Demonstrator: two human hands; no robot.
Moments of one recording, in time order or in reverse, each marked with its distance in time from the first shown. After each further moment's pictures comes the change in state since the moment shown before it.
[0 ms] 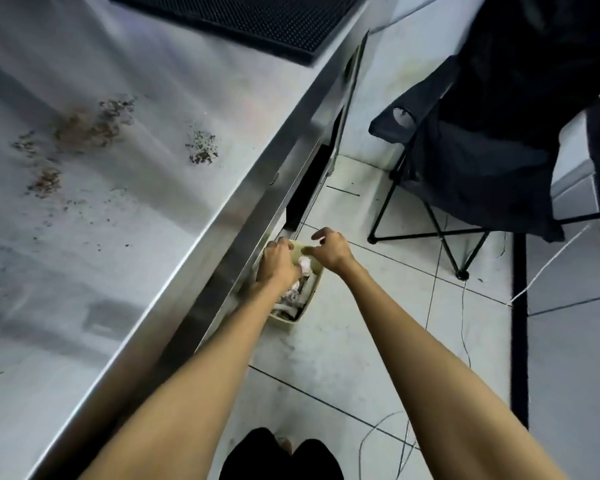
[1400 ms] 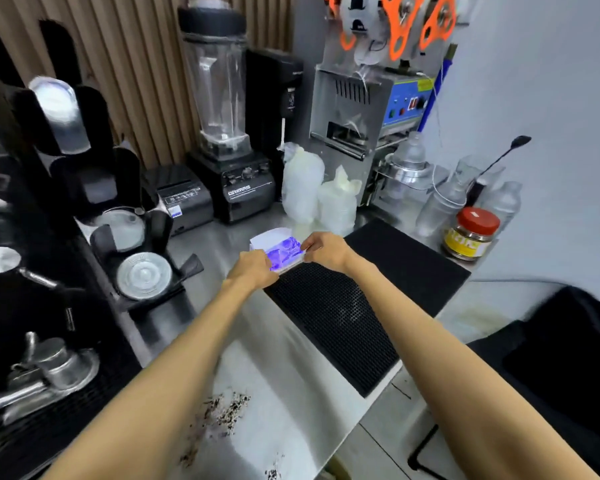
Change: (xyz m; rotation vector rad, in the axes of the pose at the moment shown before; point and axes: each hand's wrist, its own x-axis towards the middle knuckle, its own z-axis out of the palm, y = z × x) left_hand 0.053 0.071 -0.446 -0.157 0.383 -0.240; right_hand 0.026 -0.434 -0.231 -0.230 -0.173 -0.698
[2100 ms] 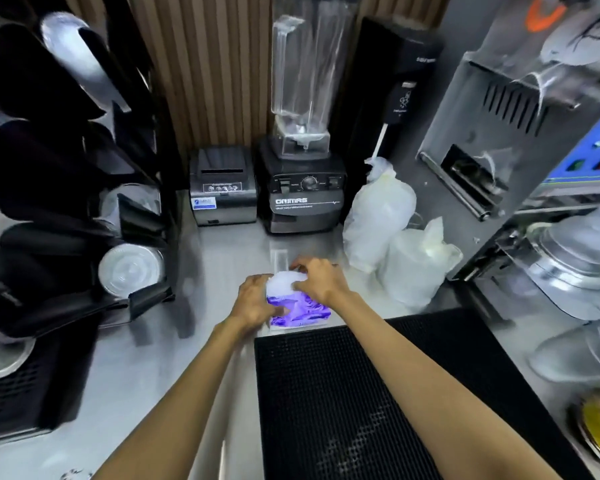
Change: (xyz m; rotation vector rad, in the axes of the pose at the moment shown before) left_hand 0.134 -0.020 0.062 -0.271 0.131 -0.381; right_hand 0.207 0.023 0.045 -0.430 -0.286 -0.444
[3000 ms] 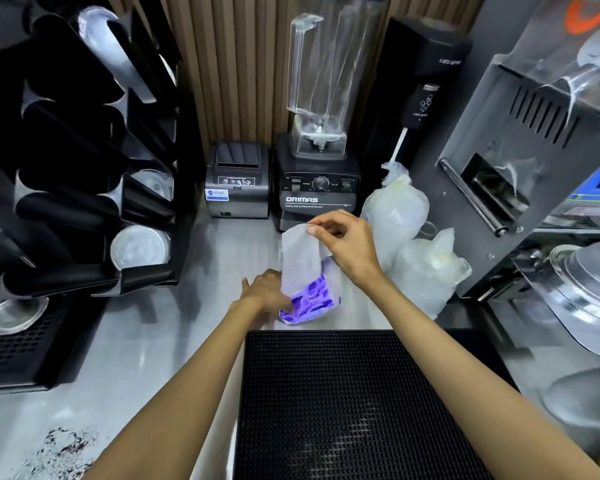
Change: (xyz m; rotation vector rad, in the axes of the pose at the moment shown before) left_hand 0.003 0.035 0.009 0.175 -0.021 -0.108; right_hand -0.009 0.013 -0.063 0.787 0.382 -0.305
